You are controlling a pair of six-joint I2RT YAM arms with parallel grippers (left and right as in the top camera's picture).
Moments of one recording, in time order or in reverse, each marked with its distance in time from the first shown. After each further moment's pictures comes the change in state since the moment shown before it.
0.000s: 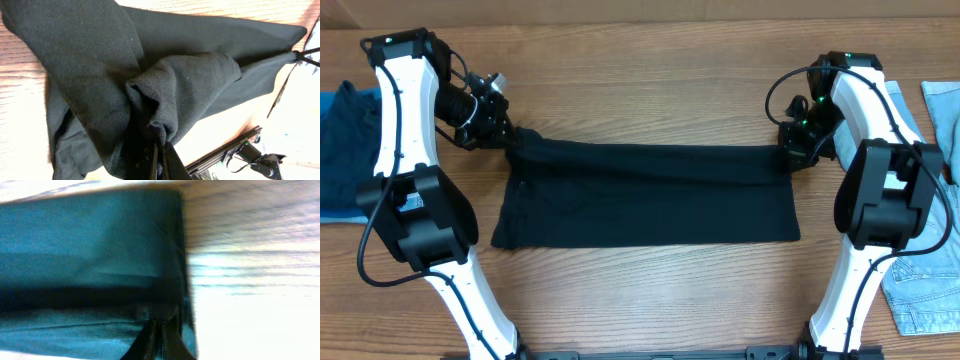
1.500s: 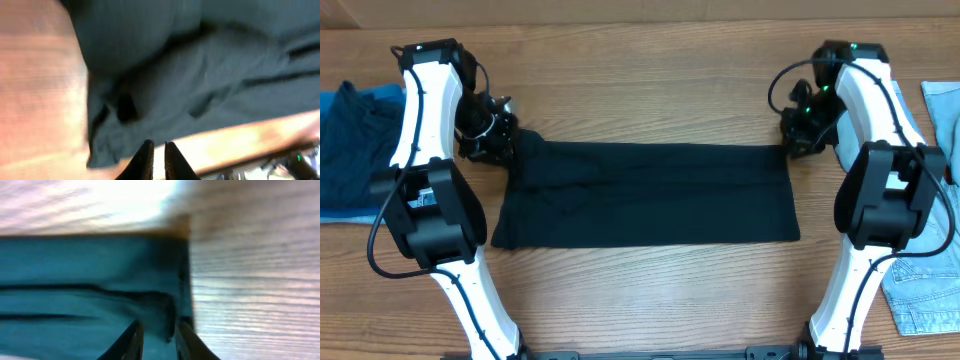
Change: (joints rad) left arm -0.061 0.000 -0.119 0.085 -0.256 -0.091; right arm 0.000 -0.001 0.104 0.008 -0.046 -0.010
